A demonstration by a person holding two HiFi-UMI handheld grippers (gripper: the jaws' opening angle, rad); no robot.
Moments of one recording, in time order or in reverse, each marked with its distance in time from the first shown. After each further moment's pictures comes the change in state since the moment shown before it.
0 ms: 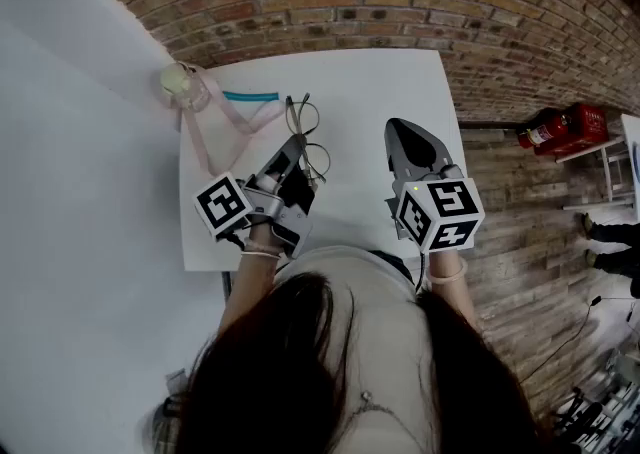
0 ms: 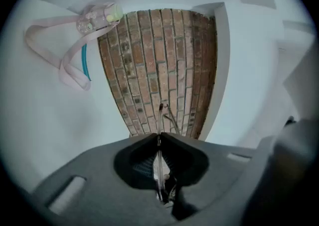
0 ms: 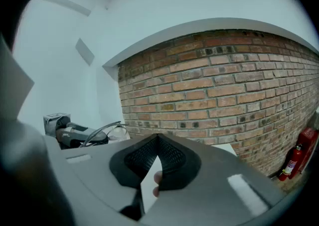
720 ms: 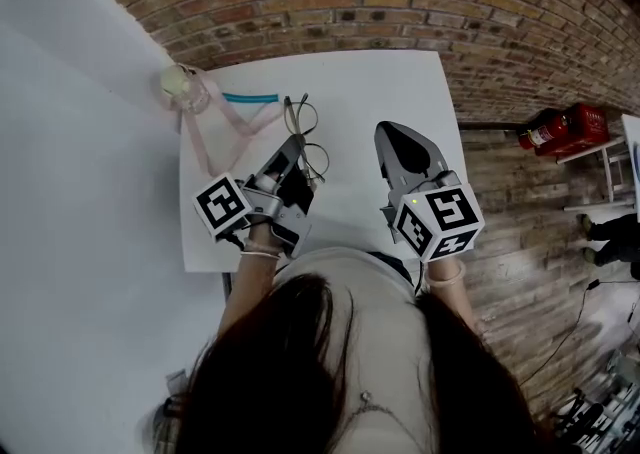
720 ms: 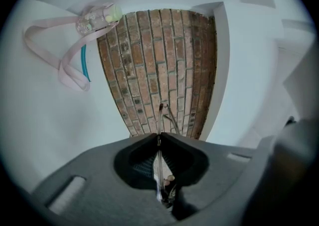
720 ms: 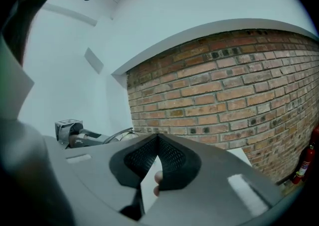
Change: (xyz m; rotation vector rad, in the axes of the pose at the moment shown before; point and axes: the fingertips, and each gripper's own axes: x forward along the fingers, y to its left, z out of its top) left arm 0.001 0.001 0.001 0.007 -0.006 0.002; right arm -0.005 0.022 0.011 0.002 -0.075 0.103
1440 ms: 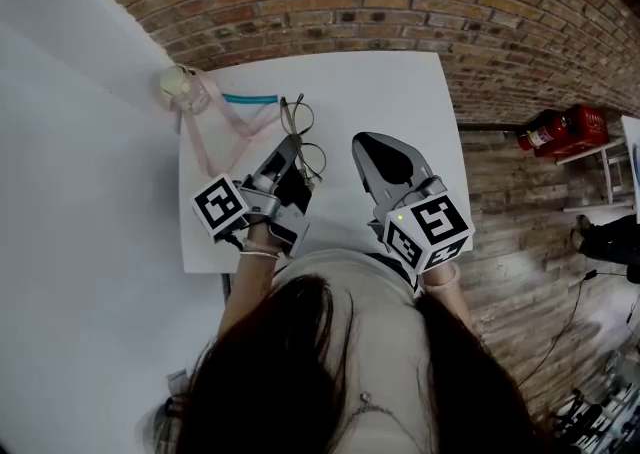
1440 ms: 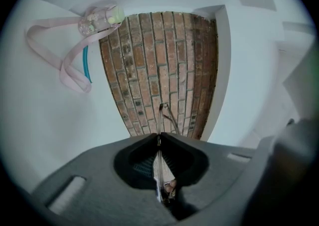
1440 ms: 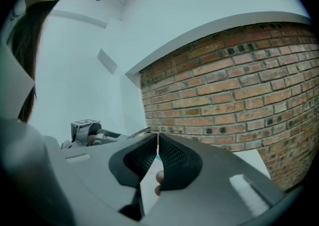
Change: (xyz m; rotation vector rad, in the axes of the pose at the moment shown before) left arm -0.002 0.001 0.004 -0.015 -0.025 0.003; right arm 0.001 0.042 -0.001 -0.028 0.012 0.149
